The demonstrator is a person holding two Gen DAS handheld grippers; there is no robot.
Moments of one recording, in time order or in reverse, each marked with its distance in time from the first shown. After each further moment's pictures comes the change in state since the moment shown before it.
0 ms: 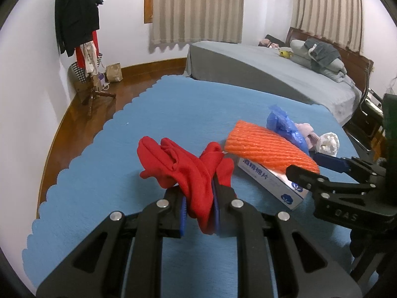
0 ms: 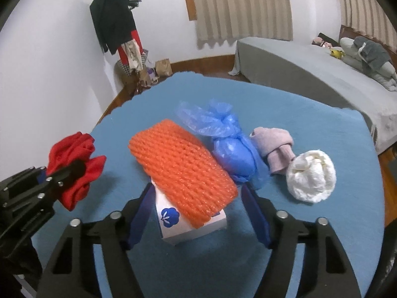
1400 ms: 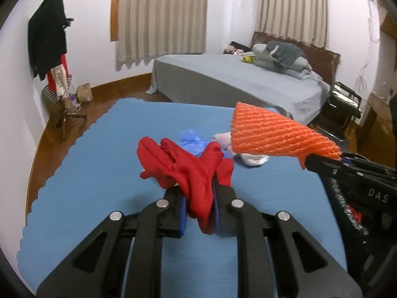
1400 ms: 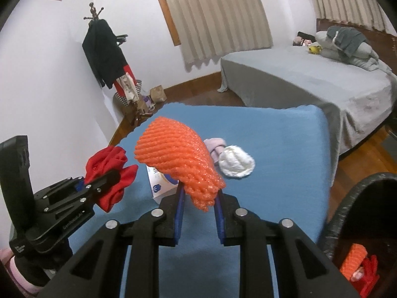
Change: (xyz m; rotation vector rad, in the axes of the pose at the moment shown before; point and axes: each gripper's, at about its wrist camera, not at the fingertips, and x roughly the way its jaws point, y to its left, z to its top) left arm -0.056 -0.096 0.003 0.112 -0.072 -0.161; right arm -0.141 -0.059 -0.022 0.152 -0.137 0.025
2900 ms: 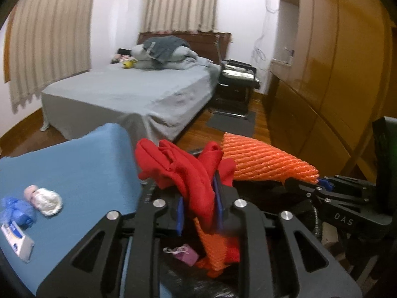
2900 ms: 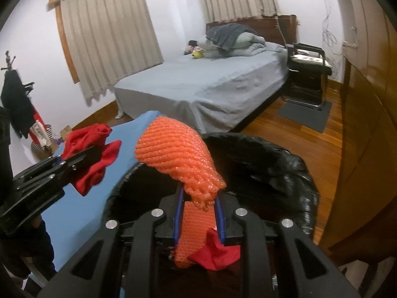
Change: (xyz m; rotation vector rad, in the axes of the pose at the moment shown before) left arm 0.020 -0.295 -0.008 0.324 -0.001 -0.547; right arm -0.187 -0.196 -0.086 0.314 -0.112 -0.504
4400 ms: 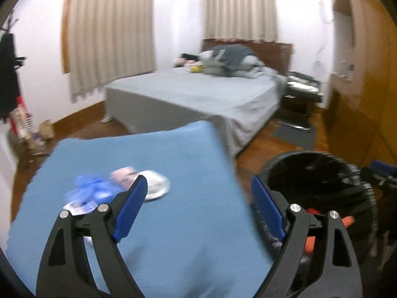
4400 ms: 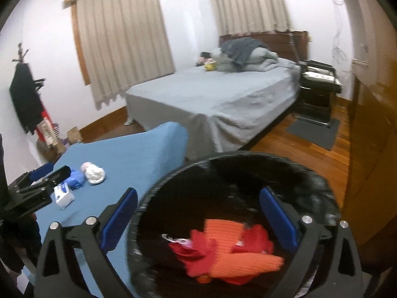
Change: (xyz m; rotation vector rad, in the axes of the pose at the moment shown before) left arm -0.073 0.117 -0.026 -0.124 -0.045 0.410; right arm 0.006 0.068 0.010 -0.081 -0.074 0.053
